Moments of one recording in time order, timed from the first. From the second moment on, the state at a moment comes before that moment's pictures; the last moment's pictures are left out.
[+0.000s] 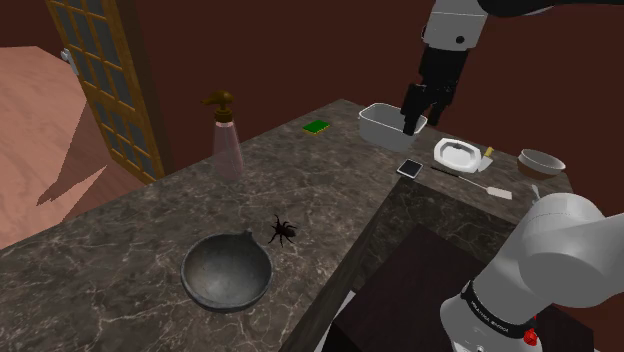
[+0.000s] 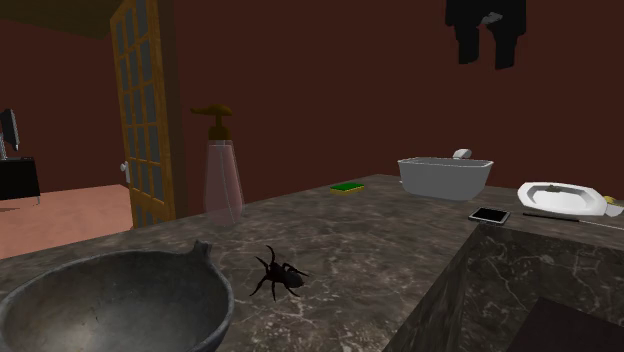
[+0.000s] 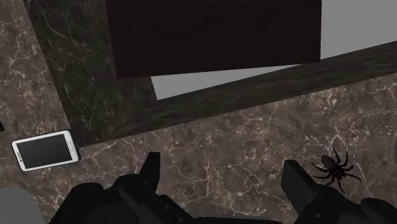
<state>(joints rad) 0.01 -0.75 -0.01 -2.36 -0.05 1.56 0.15</state>
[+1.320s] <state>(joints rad) 0.14 -0.46 0.17 -2.62 0.14 2.23 0.31</state>
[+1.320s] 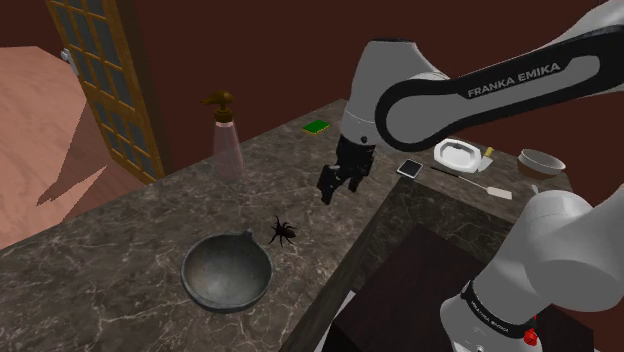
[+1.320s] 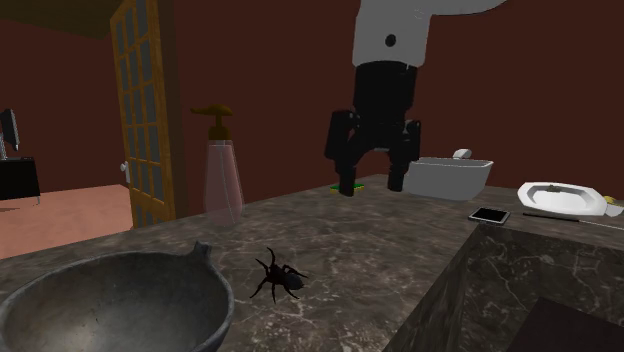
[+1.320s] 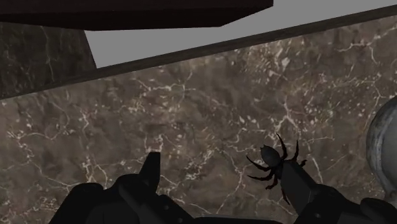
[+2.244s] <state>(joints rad) 0.19 -0.03 0.29 -2.55 0.12 2.68 0.44</state>
